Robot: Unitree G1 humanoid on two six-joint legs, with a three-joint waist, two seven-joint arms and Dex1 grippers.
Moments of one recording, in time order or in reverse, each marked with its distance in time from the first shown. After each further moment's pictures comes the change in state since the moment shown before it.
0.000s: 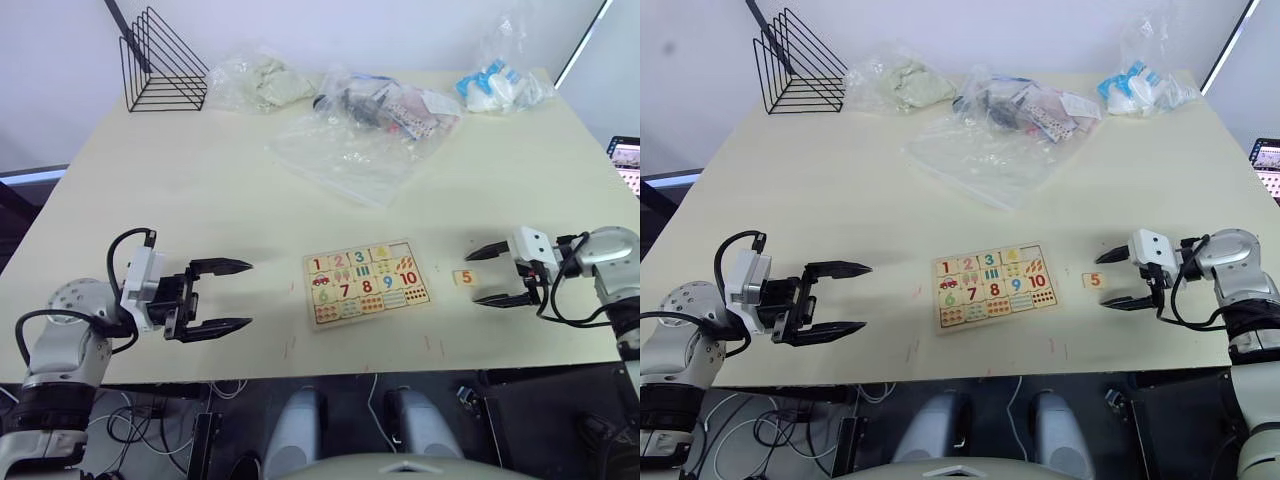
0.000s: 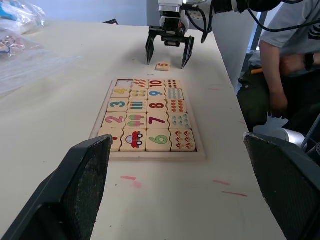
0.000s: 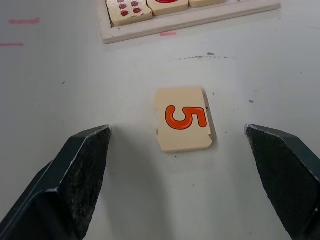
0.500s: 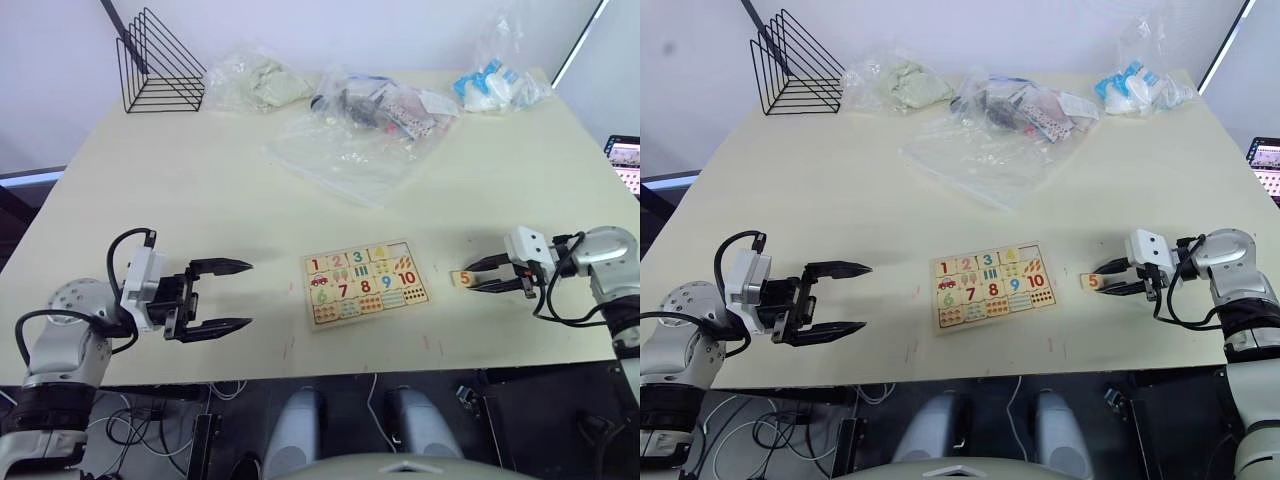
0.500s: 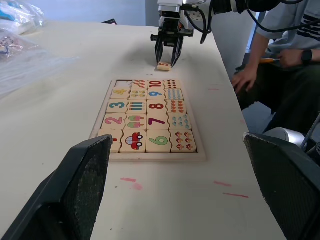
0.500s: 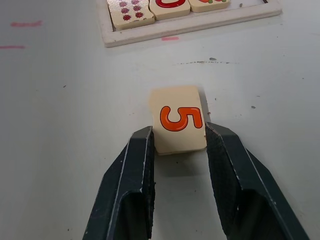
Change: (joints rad) left arm 0.001 0.000 0.001 0.000 0.001 -0.001 0.000; right arm -0.007 0.016 0.003 -0.001 0.001 -0.005 0.001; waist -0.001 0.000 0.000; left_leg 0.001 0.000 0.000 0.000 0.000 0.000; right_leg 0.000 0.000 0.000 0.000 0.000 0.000
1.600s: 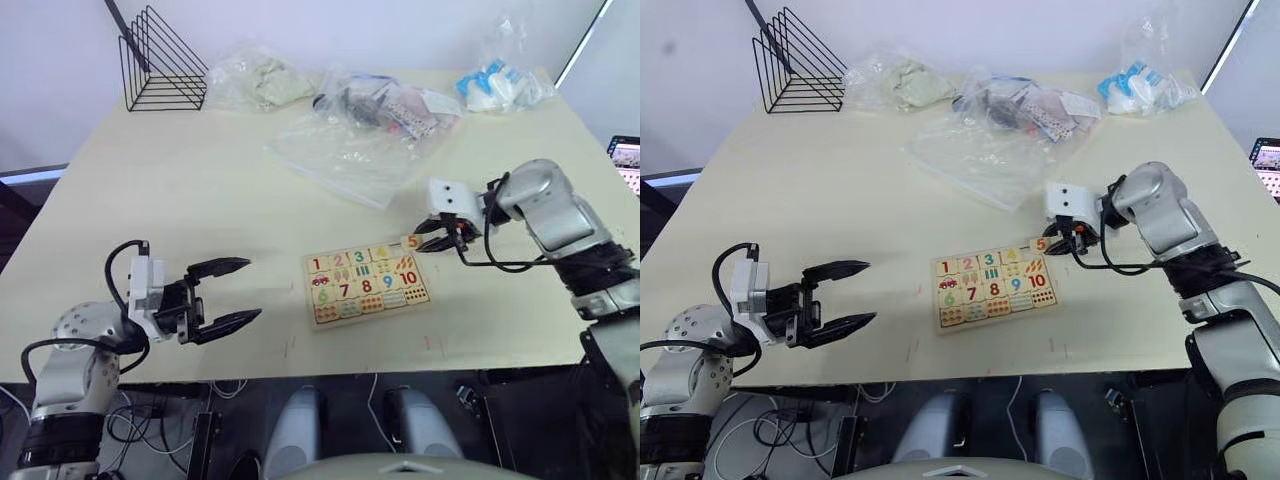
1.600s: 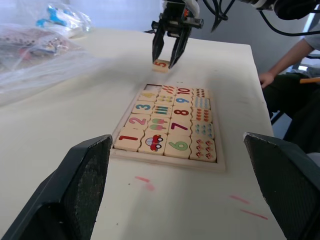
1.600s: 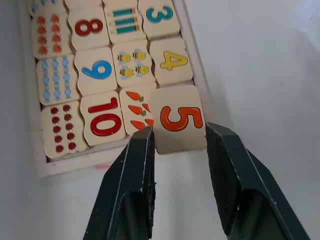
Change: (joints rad) left arm 0.127 -0.117 0.105 -0.153 0.028 0.052 0.184; right arm -0.238 0.084 0.239 -0.544 -0.218 0.721 -0.186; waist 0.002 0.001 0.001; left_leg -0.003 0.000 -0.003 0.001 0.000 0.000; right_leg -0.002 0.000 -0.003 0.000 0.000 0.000
